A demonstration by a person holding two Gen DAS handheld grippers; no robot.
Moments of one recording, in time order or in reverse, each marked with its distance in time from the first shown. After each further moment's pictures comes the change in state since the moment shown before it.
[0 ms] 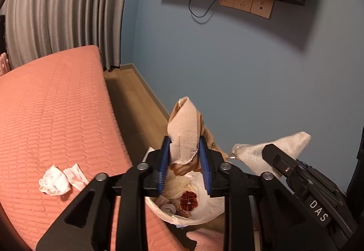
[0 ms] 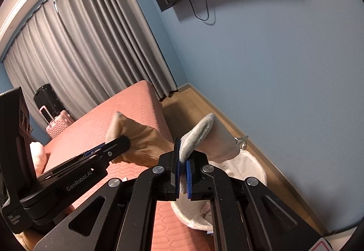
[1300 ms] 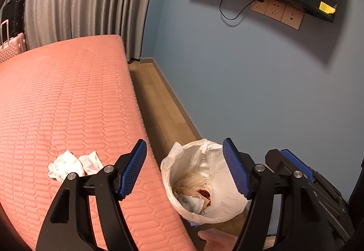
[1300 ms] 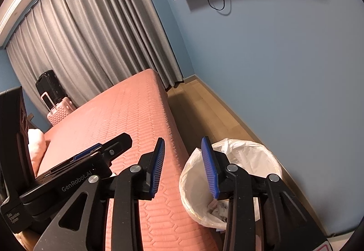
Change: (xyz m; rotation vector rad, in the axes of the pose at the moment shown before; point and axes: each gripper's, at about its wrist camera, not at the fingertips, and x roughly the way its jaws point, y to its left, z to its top) left arm -0.006 0.047 -0.009 -0.121 -0.005 0.095; right arm 0.033 0.031 -0.016 -0.063 0.049 0.024
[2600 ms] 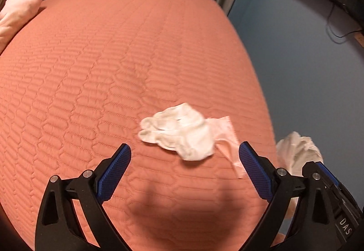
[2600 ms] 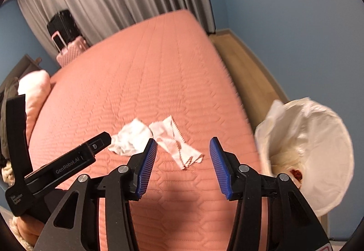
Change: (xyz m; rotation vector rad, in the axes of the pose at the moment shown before) left arm 0.034 0.244 -0.075 -0.351 0.171 0.289; right arm 0.156 0.139 -0.094 -0.191 0.327 0.069
